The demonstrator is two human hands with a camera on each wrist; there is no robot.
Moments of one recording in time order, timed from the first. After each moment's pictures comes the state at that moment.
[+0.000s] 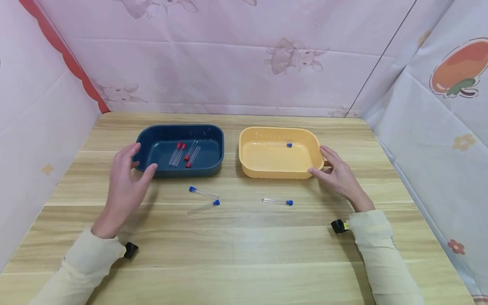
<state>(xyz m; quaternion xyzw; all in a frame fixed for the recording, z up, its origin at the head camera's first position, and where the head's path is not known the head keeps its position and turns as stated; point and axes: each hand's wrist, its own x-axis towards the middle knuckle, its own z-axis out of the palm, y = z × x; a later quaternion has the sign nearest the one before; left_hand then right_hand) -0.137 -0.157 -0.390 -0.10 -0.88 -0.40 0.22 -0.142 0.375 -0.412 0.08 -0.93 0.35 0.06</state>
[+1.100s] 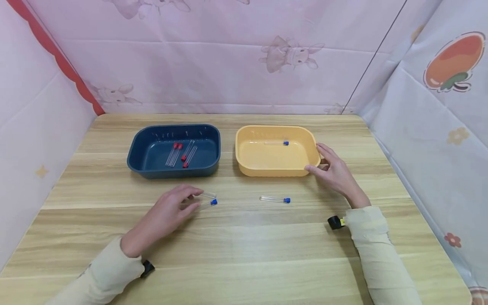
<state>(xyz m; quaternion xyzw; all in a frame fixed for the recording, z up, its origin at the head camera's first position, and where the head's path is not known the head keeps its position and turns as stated) -0.098 -0.086 -0.414 -0.24 -0.93 -0.29 0.00 -0.144 0.377 -0.416 0.07 -0.93 0.36 0.07</state>
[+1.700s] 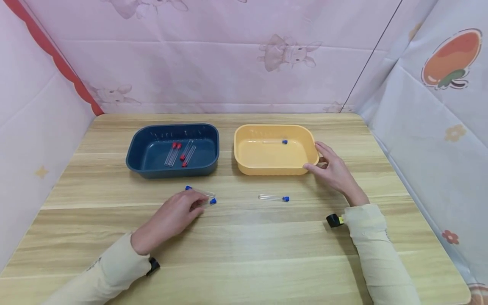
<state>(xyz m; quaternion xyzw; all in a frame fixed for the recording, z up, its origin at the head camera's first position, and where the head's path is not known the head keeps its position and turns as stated) -0.100 -0.065 -0.417 -0.22 -0.94 -0.24 -0.08 -0.144 0.377 -0.416 0.08 -0.92 0.37 0.07</state>
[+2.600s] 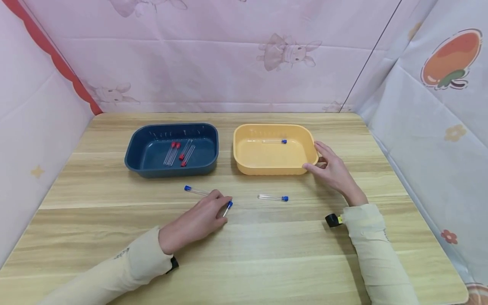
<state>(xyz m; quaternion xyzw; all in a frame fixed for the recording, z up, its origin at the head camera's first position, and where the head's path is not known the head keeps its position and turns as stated) -0.088 -0.010 -0.412 -0.27 -0.93 -0.21 -0.17 -0.127 0.353 -0.384 0.08 -0.92 0.38 0.06</state>
